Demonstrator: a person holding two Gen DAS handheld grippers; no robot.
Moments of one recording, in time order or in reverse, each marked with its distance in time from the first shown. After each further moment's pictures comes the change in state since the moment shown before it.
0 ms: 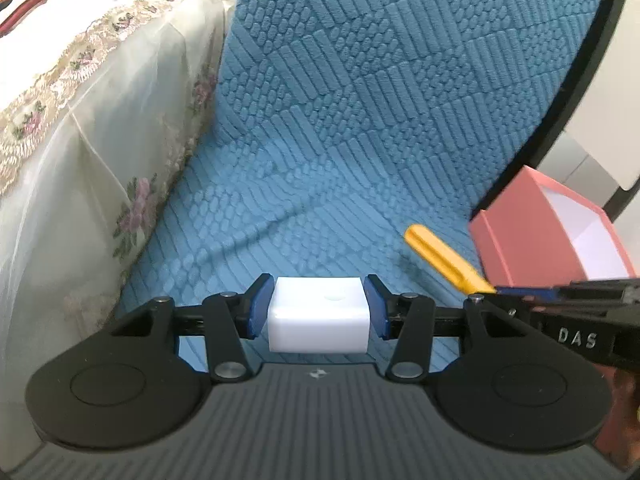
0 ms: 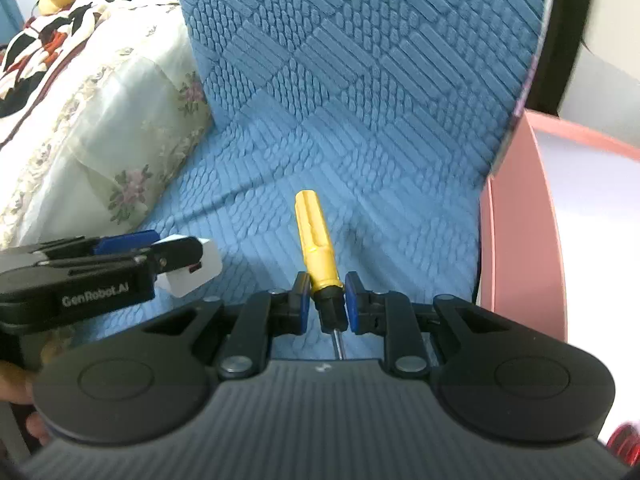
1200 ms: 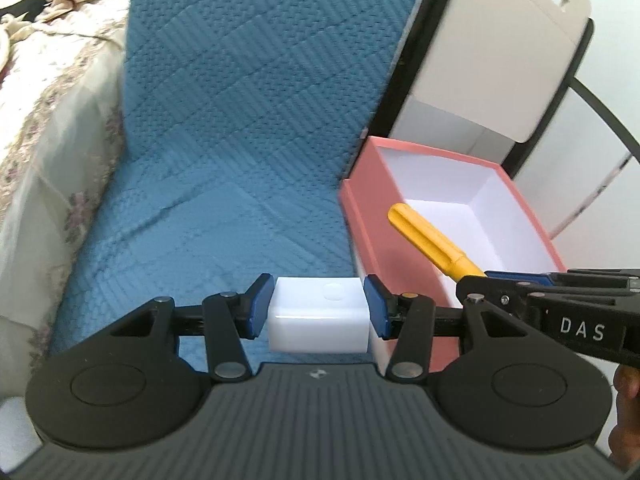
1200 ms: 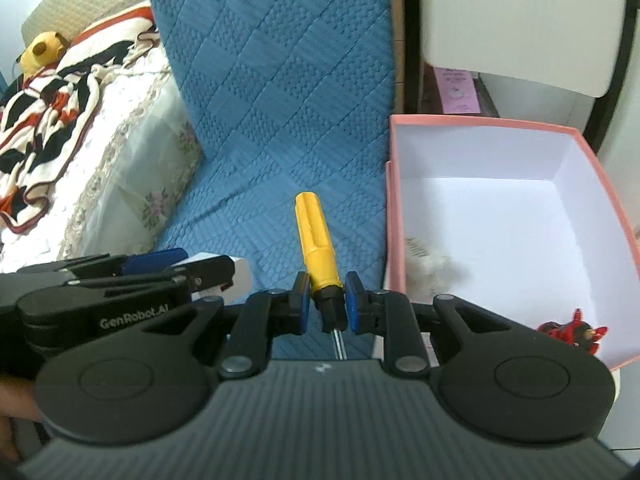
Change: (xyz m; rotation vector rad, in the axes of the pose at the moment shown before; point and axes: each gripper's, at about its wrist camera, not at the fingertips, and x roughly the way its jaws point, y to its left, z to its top) left arm -0.108 -0.133 -0.029 0.139 0.033 -0.103; right arm -0.160 -0.038 -0.051 0.136 -0.088 -0.055
